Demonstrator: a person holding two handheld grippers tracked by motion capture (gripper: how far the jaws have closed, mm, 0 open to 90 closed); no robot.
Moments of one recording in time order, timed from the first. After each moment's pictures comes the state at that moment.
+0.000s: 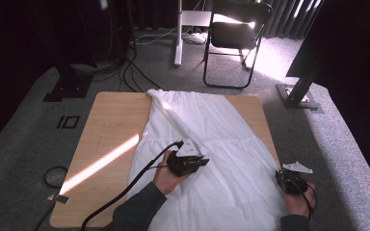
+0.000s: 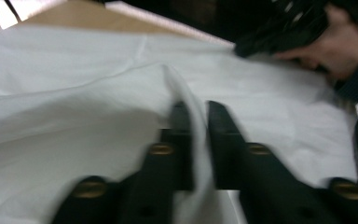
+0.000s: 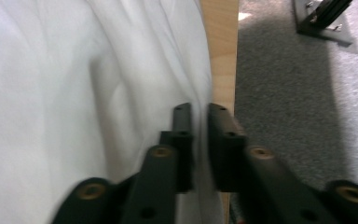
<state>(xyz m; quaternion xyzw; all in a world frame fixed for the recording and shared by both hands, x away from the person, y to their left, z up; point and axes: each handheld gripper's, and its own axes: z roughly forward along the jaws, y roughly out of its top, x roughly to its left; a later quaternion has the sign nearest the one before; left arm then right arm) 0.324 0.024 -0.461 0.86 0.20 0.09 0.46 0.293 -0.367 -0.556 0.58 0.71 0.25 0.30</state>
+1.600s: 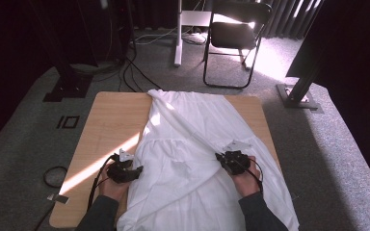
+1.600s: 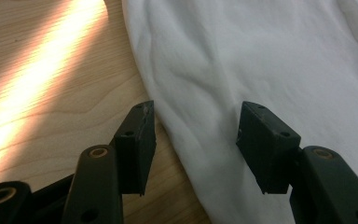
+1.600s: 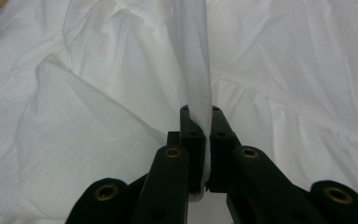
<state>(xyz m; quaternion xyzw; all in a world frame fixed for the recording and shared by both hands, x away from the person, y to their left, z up) 0.330 0.207 -0.546 0.80 0.48 0.19 0.30 0.335 -0.190 -0.489 0.40 0.81 0.37 0.21</state>
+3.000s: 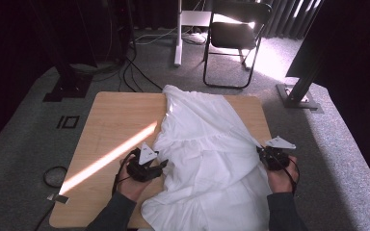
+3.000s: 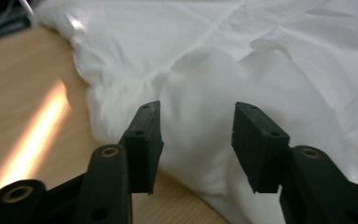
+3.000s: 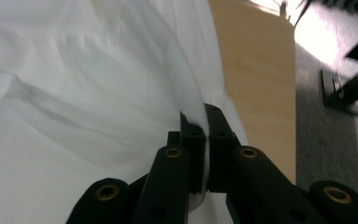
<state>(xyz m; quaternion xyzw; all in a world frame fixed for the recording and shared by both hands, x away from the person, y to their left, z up) 0.310 0.122 -0.488 0.82 0.37 0.21 0.38 0.340 -0.304 -0.492 0.50 0.74 0.32 0.30</state>
